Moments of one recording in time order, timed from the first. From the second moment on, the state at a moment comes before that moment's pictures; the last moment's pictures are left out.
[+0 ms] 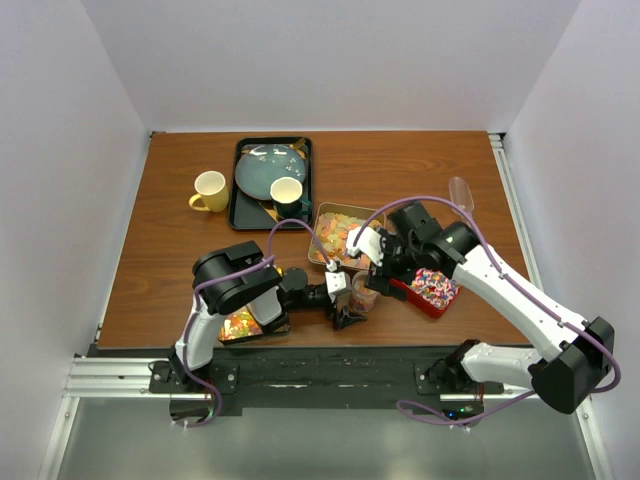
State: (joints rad) left arm -0.92 2.11 0.52 1.44 0.52 0.00; right arm 0.66 1.19 1.09 -0.98 -0.22 -0.66
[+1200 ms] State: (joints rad) left arm -0.92 2.11 0.53 1.43 0.50 0.00; right arm 0.67 1.43 1.19 -1.06 -0.47 -1.10
